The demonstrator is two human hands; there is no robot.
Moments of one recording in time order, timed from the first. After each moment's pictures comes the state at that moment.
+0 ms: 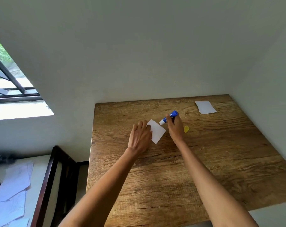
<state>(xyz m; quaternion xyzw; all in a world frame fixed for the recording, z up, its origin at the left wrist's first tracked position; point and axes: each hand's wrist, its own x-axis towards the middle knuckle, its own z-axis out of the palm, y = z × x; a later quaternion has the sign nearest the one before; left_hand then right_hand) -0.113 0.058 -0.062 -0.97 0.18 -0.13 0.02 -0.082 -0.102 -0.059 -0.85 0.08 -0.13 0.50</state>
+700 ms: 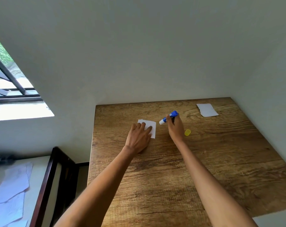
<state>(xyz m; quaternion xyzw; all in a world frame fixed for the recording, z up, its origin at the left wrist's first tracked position) -0.096 0.072 -0.062 -0.98 0.22 -0.02 -0.01 -0.069 -0.098 -0.056 -0.87 0.09 -0.11 0.48</state>
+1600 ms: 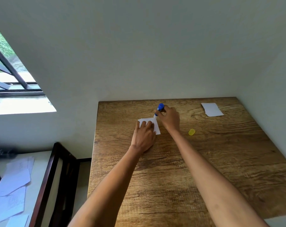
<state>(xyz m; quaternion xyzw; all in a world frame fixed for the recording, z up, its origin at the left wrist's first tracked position) -0.098 0.062 -0.065 -0.98 0.19 -0.01 -0.05 -0.044 -0.062 -0.032 -0.93 0.04 -0.10 0.34</state>
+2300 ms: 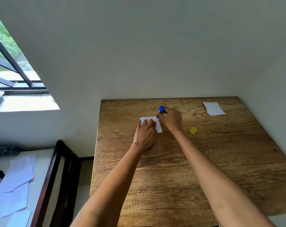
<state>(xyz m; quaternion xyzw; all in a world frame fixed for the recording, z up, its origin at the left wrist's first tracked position) -0.100 0.060 -0.063 -0.98 0.17 0.01 -0.08 -0.047 -0.068 -0.044 -0.95 0.00 -0.09 0.29</state>
